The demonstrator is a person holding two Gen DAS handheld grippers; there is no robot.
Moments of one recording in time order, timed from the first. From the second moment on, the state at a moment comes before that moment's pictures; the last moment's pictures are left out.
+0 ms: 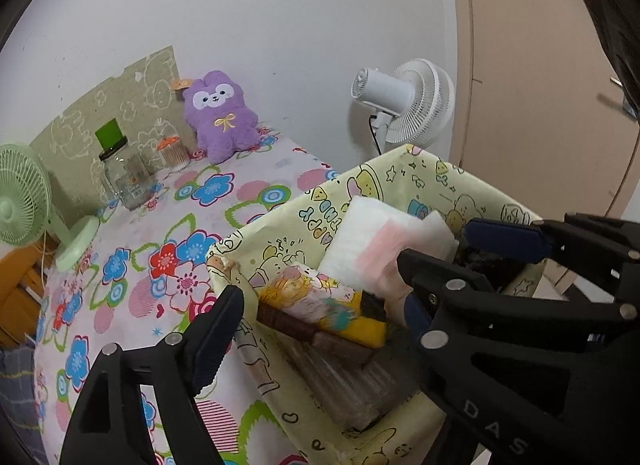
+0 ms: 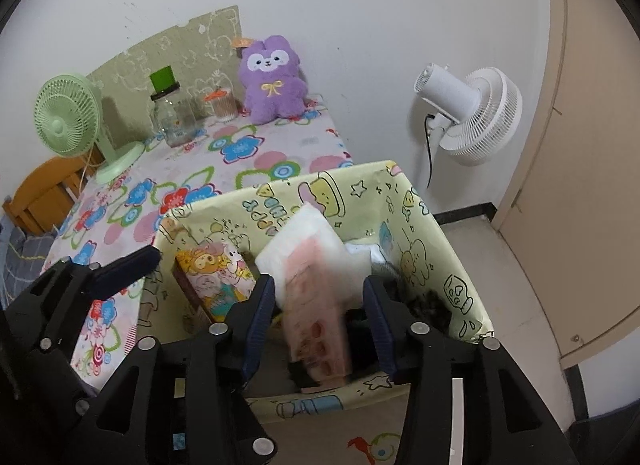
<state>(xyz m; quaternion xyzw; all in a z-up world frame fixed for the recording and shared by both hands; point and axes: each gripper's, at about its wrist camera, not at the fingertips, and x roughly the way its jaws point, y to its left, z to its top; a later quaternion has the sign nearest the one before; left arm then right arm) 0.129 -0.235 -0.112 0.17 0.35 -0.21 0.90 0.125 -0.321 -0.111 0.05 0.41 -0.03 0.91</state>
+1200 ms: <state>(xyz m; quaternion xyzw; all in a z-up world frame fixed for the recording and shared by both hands) 0.101 -0.140 -0.068 0.13 0.31 -0.19 0.92 0.107 -0.241 -0.074 0.04 0.37 0.00 0.93</state>
